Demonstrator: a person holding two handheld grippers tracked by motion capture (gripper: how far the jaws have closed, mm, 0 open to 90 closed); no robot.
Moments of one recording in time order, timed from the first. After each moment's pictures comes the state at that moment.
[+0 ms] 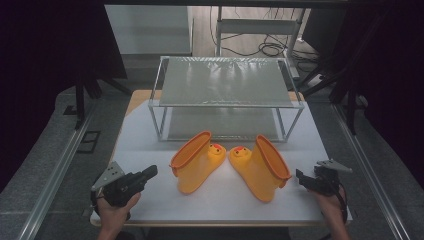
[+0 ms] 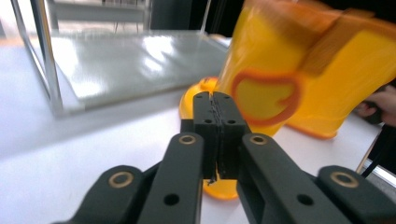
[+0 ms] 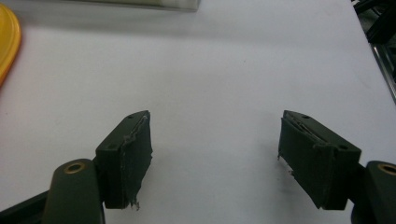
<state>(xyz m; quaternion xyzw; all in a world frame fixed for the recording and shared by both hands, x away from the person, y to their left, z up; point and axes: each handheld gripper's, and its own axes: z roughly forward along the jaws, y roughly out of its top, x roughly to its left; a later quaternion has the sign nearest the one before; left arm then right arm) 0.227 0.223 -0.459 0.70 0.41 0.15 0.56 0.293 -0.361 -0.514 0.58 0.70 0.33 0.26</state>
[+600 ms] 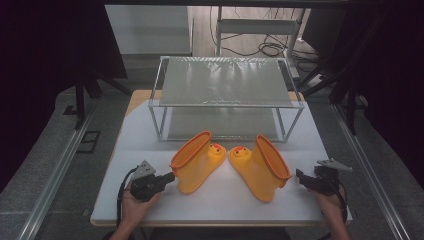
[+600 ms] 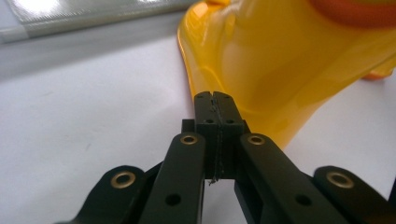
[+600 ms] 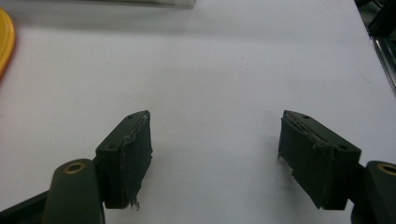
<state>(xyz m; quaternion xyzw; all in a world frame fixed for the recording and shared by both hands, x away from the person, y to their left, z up) 0.261 0.182 -0.506 0.77 0.41 0.11 0.47 0.295 -0.362 -0.515 0.59 0.69 0.33 0.25</state>
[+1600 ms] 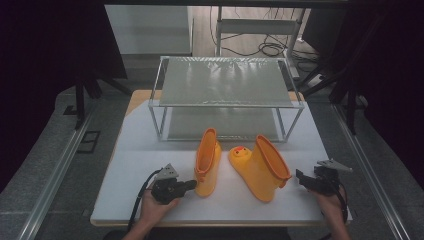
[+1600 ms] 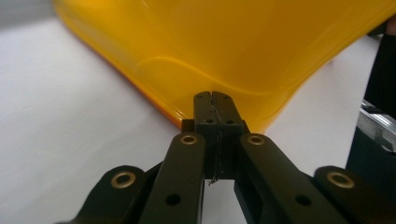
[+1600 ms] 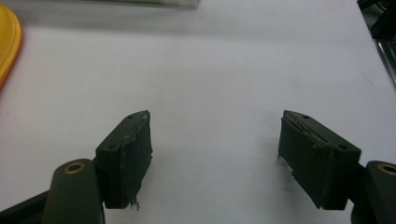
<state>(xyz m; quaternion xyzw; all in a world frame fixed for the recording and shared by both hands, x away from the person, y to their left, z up) 0.265 0.128 -0.515 0.80 0.37 0.03 0.47 0.294 -0.362 -0.515 0.58 0.70 0.33 0.25</state>
